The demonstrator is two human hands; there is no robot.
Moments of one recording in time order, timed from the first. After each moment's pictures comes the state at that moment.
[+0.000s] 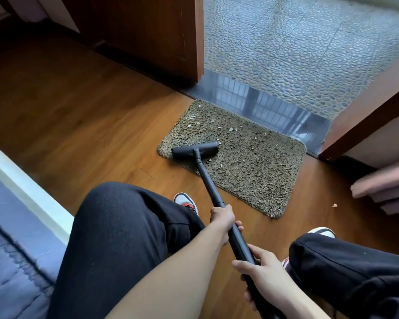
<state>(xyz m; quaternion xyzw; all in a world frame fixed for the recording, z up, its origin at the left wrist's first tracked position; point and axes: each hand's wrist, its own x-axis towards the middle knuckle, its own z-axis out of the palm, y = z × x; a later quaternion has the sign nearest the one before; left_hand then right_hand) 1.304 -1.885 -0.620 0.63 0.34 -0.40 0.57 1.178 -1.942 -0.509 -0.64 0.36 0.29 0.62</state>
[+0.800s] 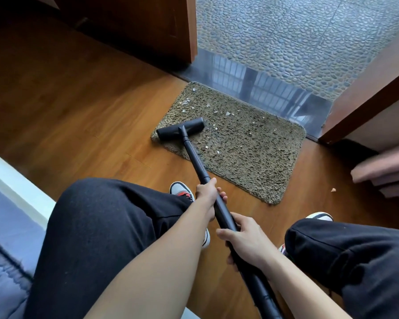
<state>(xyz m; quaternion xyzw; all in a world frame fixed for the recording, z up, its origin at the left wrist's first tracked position) 1.350 -1.874 -0.638 0.55 0.38 -0.37 0.64 1.225 -1.934 -0.523 -0.69 0.32 0.28 0.59</state>
